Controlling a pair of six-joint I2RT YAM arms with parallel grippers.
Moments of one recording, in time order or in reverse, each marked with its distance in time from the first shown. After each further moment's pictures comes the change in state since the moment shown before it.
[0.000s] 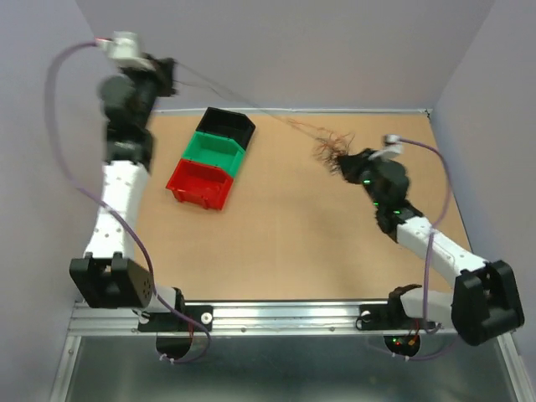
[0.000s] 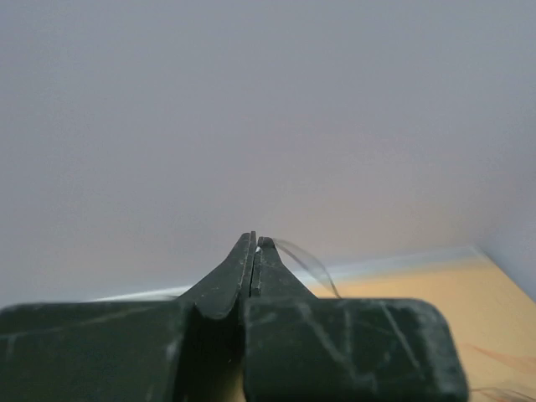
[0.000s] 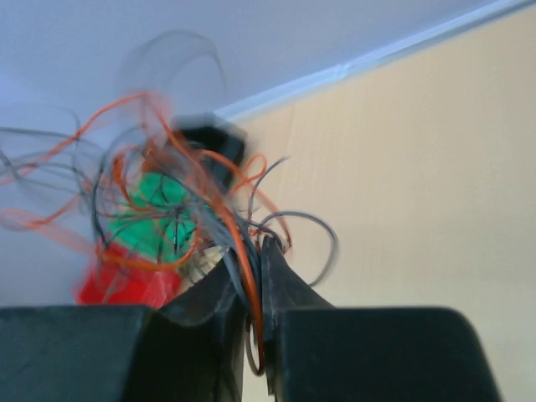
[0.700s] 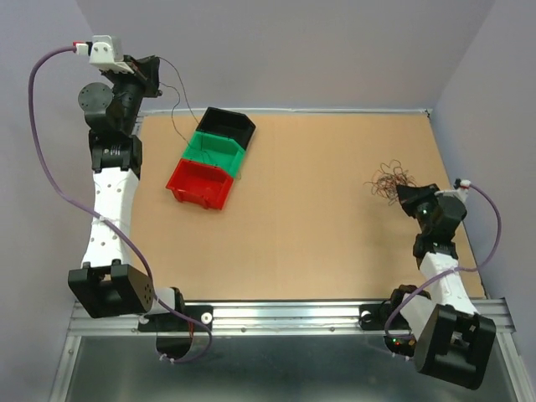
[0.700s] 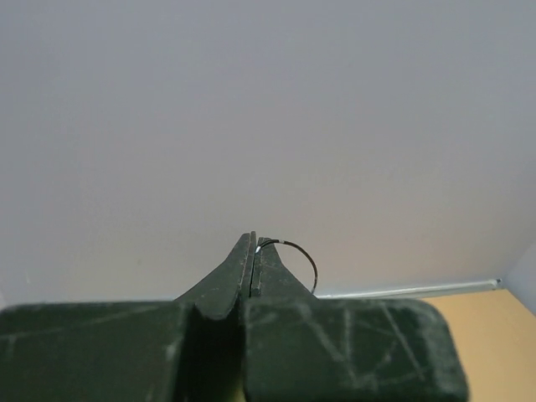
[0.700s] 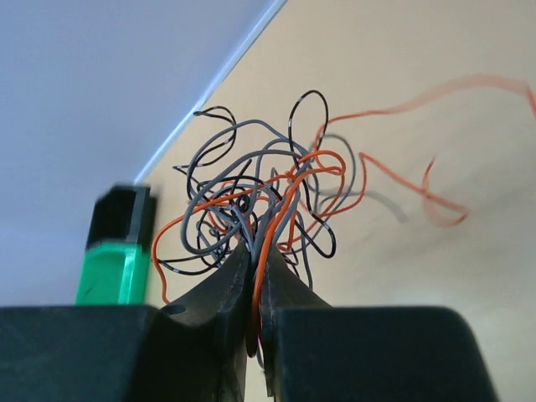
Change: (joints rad) left arm 0.295 0.008 0.037 0.040 0.137 -0.113; right arm -0.843 -0.331 -0.412 0.007 -0.435 0.357
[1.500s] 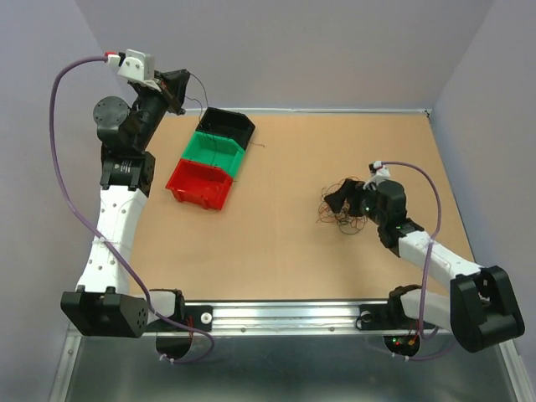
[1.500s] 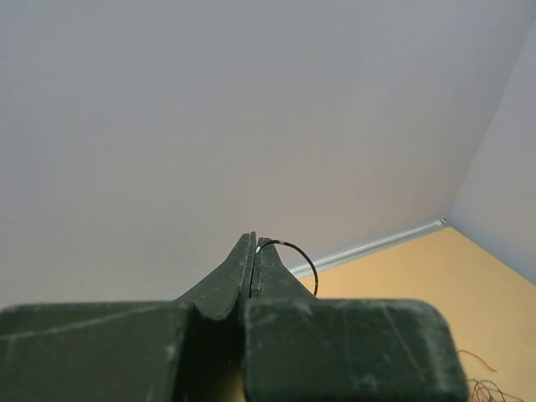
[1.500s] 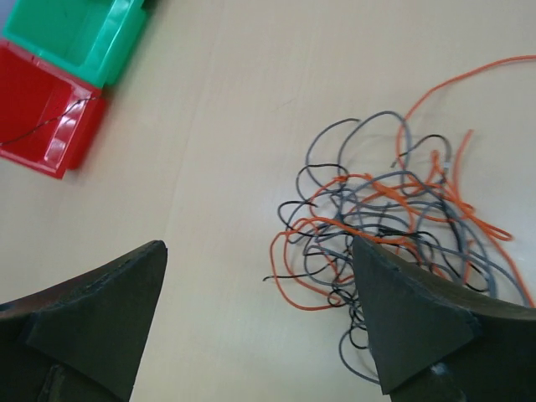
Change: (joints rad) left arm -0.168 -0.132 -0.069 -0.047 0.071 0.128; right arm 0.607 0.228 0.145 -0.087 0.065 -0.362
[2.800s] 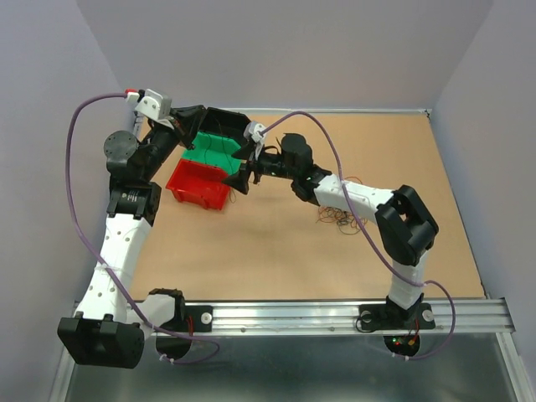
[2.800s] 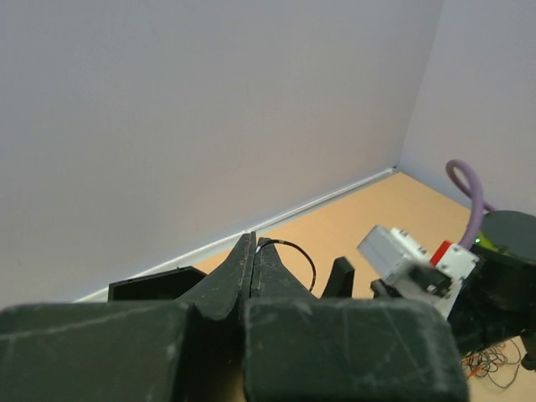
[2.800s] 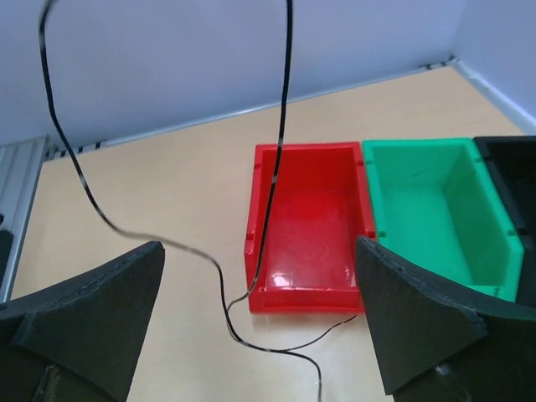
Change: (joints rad) left arm -0.039 -0.183 -0.295 0.060 0.124 0.028; right arm 0.512 0.747 0.894 0.222 -0.313 -0.441
